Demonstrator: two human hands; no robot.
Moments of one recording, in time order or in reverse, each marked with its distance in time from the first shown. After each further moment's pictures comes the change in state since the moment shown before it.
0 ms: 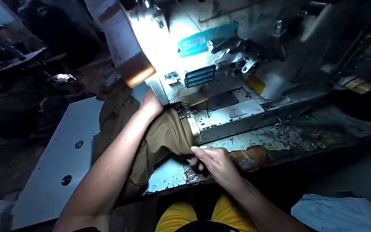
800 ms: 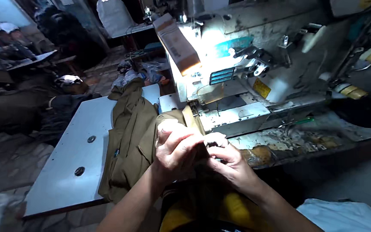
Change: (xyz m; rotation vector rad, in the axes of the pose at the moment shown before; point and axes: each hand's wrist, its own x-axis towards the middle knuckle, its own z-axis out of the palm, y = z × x) left_hand -0.133 0.049 0.007 -0.252 0.725 0.682; right_hand -0.004 -0.030 -0.007 0.188 -0.073 -0.256
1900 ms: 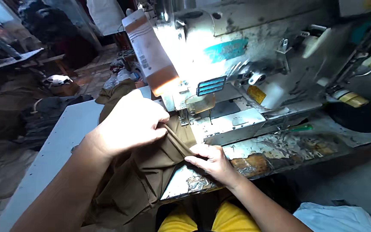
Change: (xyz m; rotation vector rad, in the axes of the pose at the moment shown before) left_hand 0.104 -0.076 -0.040 0.299 -0.962 0.098; right_hand 0.018 0.068 0.001 -0.220 0.028 -0.020
